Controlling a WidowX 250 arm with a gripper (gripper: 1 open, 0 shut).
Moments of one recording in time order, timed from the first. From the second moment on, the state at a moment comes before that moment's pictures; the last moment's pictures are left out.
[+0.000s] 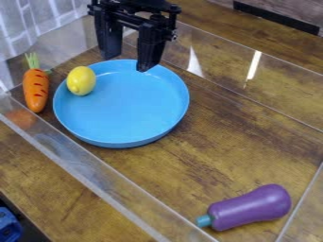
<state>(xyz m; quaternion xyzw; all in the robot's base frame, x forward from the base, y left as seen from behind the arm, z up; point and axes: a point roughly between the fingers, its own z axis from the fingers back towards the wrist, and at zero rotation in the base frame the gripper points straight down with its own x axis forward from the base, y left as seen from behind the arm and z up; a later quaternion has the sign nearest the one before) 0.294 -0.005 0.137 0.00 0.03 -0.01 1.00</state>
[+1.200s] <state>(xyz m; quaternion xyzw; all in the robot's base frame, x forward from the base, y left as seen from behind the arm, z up) 0.252 0.118 0.073 0.00 0.02 0.04 1.00</state>
